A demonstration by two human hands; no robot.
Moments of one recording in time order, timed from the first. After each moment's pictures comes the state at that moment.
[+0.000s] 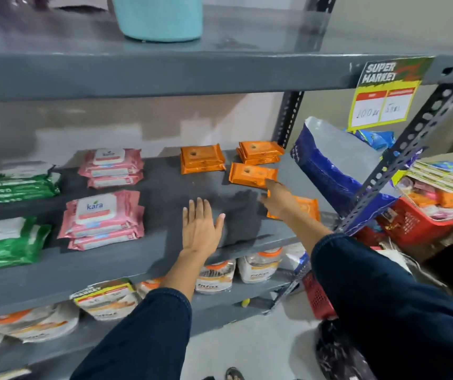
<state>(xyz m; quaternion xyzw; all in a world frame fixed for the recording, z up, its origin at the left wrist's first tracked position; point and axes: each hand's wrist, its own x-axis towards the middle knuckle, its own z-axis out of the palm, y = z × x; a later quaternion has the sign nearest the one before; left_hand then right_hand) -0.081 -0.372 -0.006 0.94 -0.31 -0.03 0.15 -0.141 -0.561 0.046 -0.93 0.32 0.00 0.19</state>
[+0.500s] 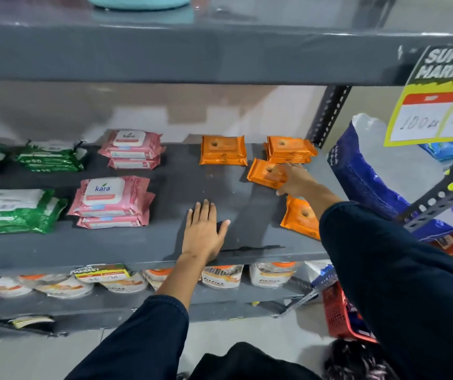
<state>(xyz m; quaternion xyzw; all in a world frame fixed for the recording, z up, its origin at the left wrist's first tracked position) -0.080 -0.377 -0.030 0.96 -0.25 -0.04 0.14 -0.067 -0.641 0.032 -0.96 0.23 0.10 0.14</state>
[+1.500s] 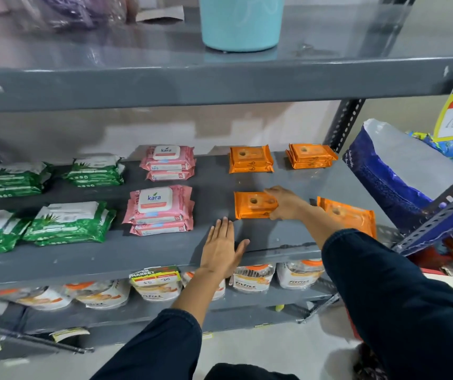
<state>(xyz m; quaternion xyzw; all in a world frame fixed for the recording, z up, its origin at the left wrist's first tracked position) -0.084 -0.303 -0.024 0.94 -0.31 -0.08 0.15 -0.080 -0.516 0.036 -0.97 0.14 0.12 0.18</state>
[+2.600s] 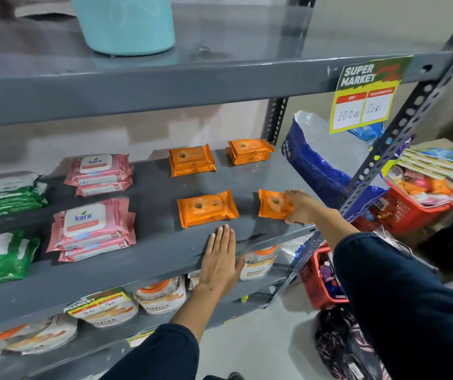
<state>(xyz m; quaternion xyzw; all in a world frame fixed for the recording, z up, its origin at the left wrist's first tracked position) -0.146 -0.377 -0.037 0.88 -0.46 -0.08 0.04 -0.193 -0.615 0.050 -0.92 0.33 0.15 0.11</state>
